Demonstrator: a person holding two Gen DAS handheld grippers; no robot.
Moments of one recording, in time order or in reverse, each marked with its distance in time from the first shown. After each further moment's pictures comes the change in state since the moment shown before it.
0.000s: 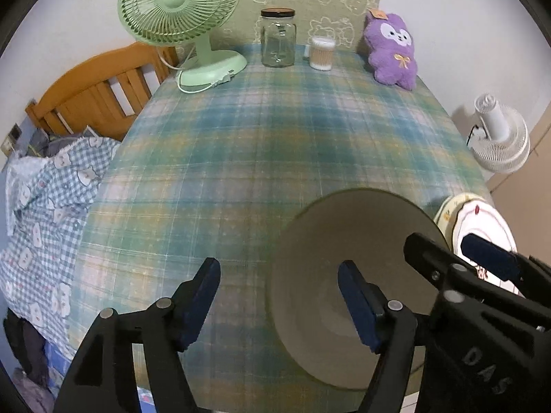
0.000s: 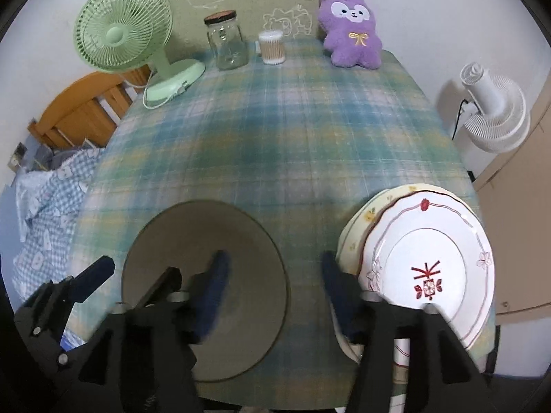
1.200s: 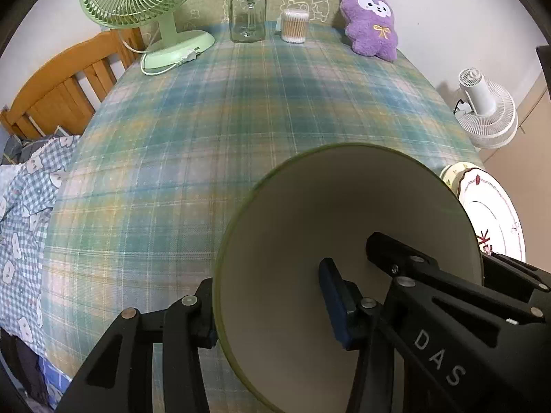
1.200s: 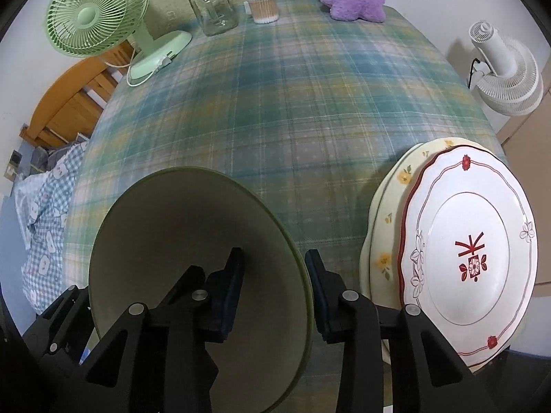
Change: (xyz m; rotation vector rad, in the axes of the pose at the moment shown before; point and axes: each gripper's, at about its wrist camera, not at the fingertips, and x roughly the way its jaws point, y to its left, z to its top) left arm 0.036 -0.013 -0.010 0.071 0.067 -0.084; right arm 0.051 0.002 -0.008 0.053 0.125 0.016
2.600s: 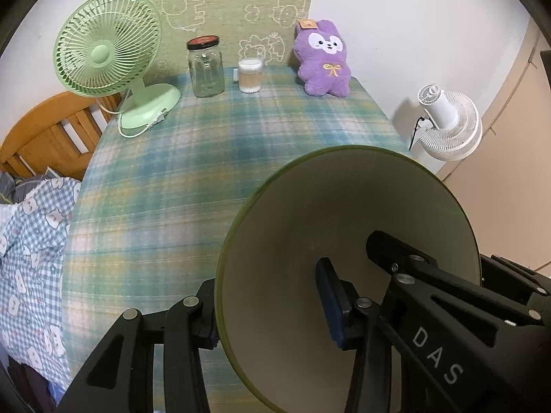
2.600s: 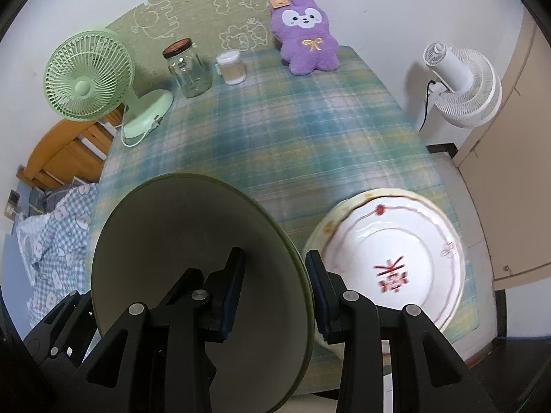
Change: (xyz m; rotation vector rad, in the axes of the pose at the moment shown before) left arm -0.076 -0.056 0.050 0.080 -0.069 -0.058; right arm -0.100 -0.034 0.025 0.090 -0.115 -0.055
